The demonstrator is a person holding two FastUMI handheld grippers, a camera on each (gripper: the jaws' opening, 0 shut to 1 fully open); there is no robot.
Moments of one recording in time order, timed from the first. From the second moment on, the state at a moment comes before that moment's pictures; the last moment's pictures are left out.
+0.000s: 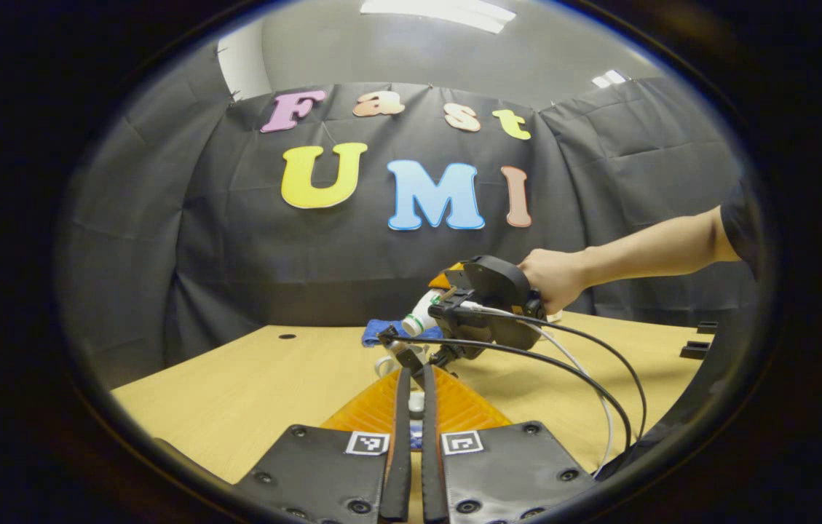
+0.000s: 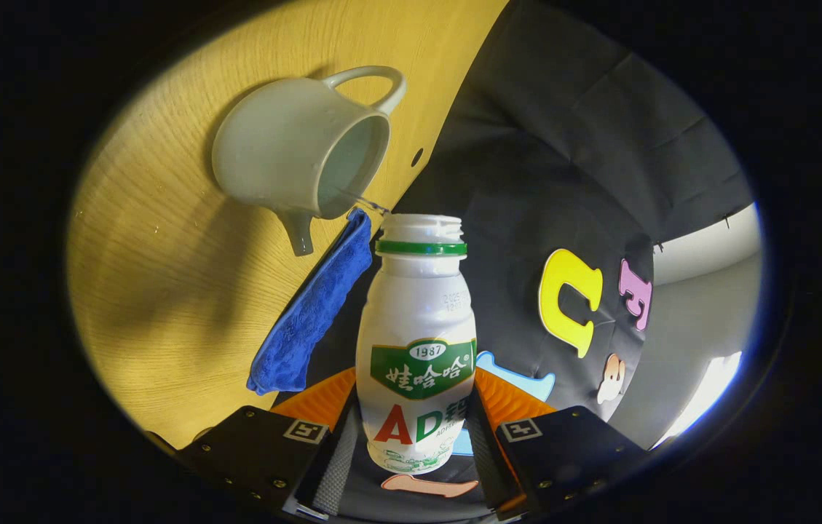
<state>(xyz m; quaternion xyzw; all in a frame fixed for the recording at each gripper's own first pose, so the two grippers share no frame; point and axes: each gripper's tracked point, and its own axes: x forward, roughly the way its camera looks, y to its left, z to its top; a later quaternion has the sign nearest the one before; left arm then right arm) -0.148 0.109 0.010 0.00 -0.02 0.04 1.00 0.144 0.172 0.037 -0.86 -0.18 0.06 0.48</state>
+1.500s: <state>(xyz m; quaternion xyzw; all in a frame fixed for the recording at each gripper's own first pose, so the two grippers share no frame) -0.150 0.110 0.009 0.01 -0.02 0.04 1.00 0.145 0.191 0.032 -0.88 -0.21 0.07 0.43</state>
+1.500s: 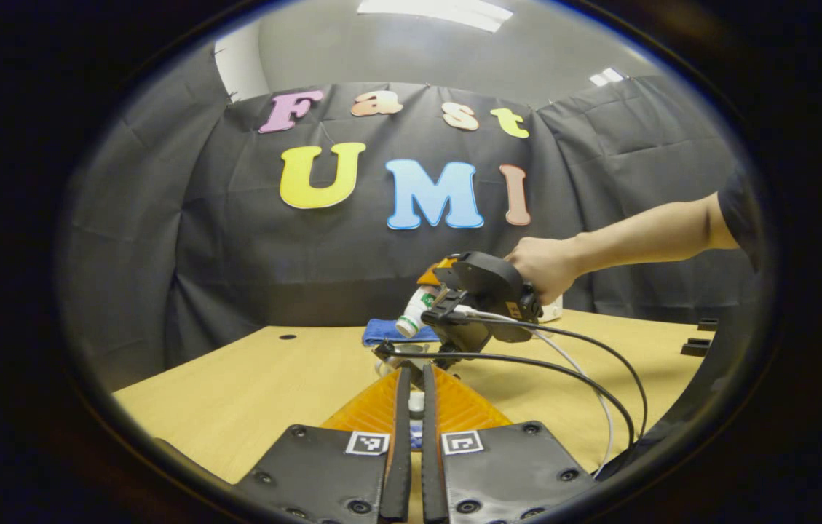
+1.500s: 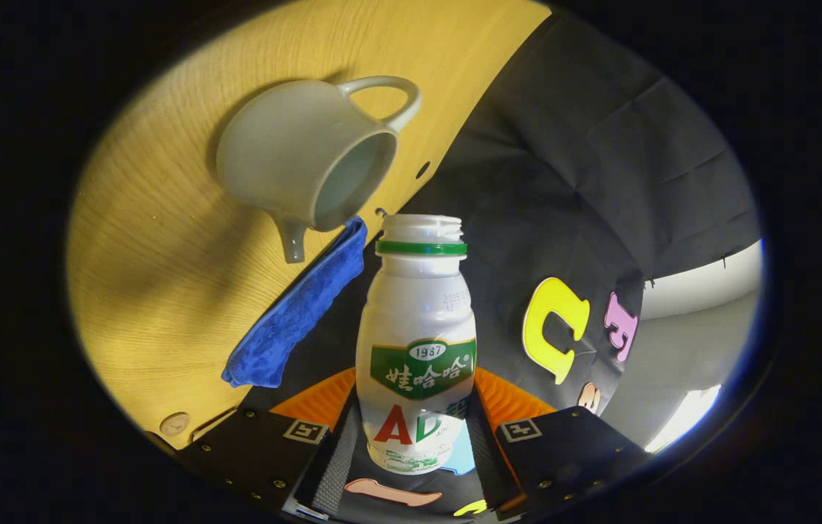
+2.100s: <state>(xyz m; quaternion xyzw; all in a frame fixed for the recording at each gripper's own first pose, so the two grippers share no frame) -0.145 0.114 0.002 0.00 -0.01 0.04 1.00 0.159 0.170 0.009 -0.78 -0.12 0.12 0.60</state>
